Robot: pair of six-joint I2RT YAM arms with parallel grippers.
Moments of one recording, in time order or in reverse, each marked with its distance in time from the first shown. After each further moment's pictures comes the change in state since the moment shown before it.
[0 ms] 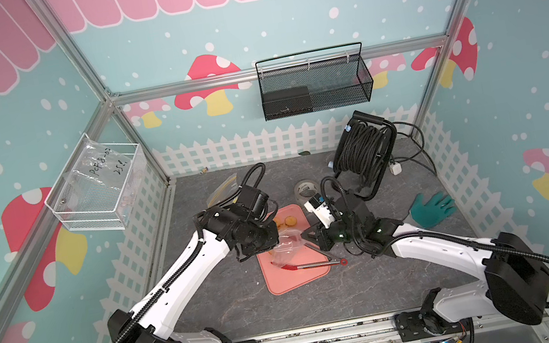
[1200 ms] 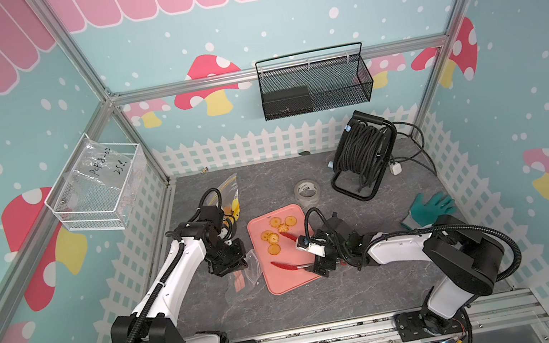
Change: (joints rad) left arm 0.409 -0.003 -0.285 0.014 0.212 0.266; right arm 0.035 0.243 -0.139 0.160 0.147 -0.696
